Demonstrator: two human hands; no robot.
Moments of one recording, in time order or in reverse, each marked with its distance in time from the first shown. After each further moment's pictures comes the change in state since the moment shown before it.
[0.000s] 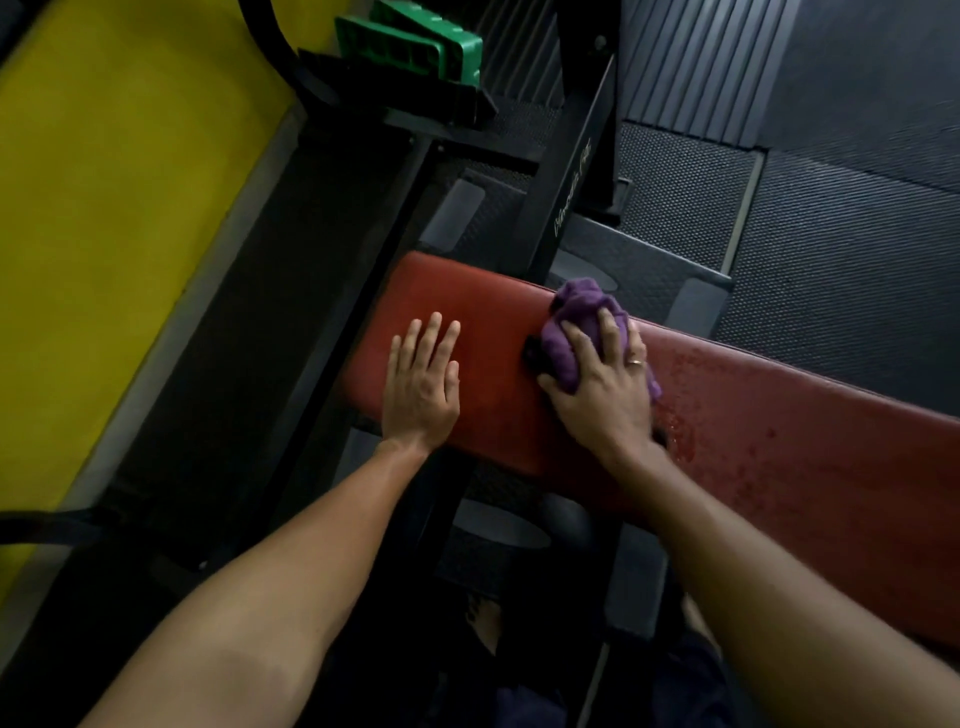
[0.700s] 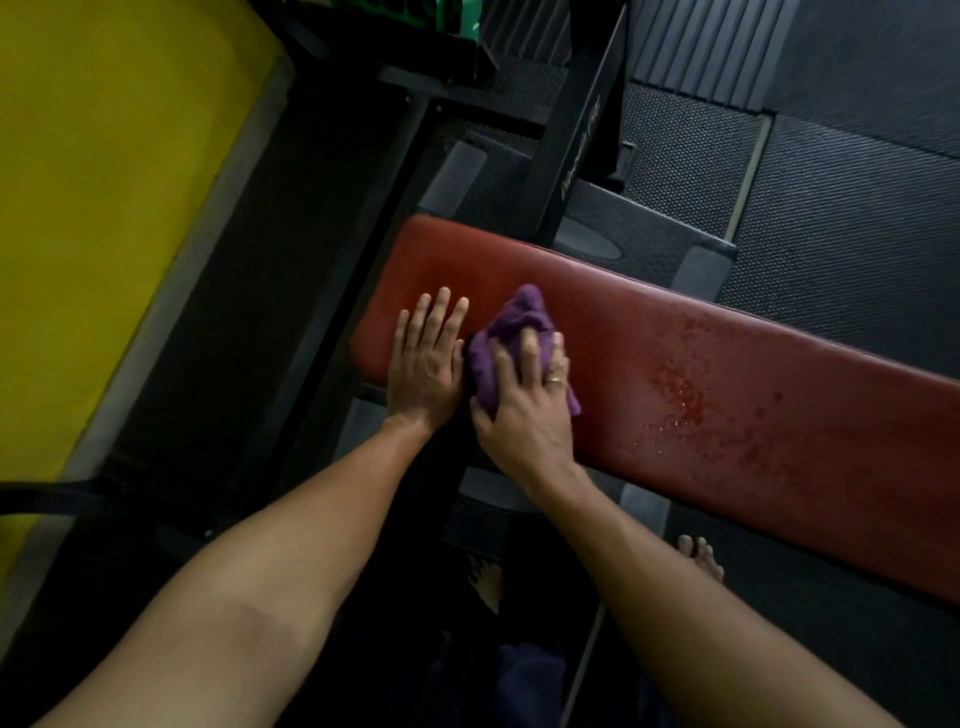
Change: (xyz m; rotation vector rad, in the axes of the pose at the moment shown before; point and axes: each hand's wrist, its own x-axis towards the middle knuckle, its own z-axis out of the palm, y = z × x) left_hand -0.015 -0.011 0.006 0.064 0.059 0.077; right_hand -0.061 -0.083 0.045 0.089 -0.029 -0.117
